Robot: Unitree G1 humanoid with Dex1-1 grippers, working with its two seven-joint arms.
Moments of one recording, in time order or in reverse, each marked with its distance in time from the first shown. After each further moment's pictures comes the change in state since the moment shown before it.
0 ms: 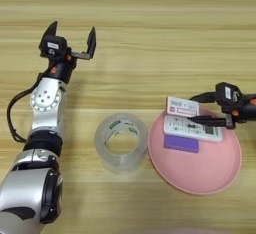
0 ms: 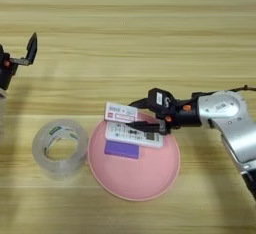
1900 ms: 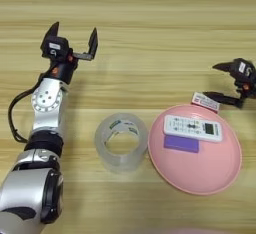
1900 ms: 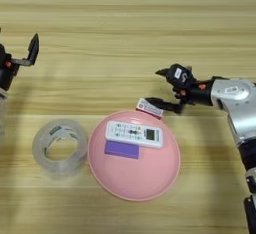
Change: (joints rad) left arm -0.001 -0.002 -0.006 0.008 0.001 -0.007 -0.005; right arm -0.159 0.046 -0.107 0.445 -0.097 -0.229 -0.067
